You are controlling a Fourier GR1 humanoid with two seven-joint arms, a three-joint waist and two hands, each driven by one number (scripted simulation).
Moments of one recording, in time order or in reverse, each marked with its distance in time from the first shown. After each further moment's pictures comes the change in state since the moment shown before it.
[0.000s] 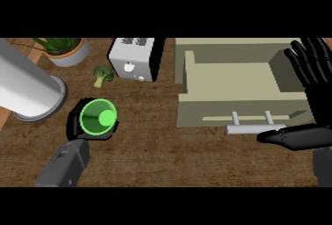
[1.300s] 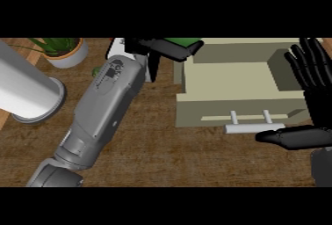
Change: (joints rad) left arm -0.576 -0.139 -0.342 -0.368 0.092 0.361 0.694; right arm 0.027 0.011 -0.003 0.021 0.034 -0.006 -0.050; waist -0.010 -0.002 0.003
